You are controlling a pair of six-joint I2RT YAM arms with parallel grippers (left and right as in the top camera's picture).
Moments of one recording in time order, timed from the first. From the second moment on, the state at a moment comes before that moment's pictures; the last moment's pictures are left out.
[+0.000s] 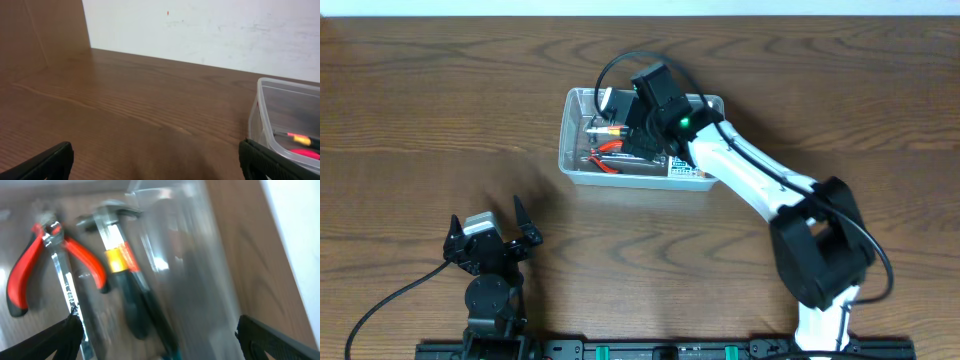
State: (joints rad) left arm -0.10 0.06 0.03 -0.10 -0.38 -0.10; right arm 0.60 1.98 1.53 -0.40 0.04 -0.59
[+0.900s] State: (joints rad) left arm -0.10 0.06 0.03 -0.10 -0.38 -0.10; right arm 0.48 1.11 1.54 -0.76 0.19 -0.15
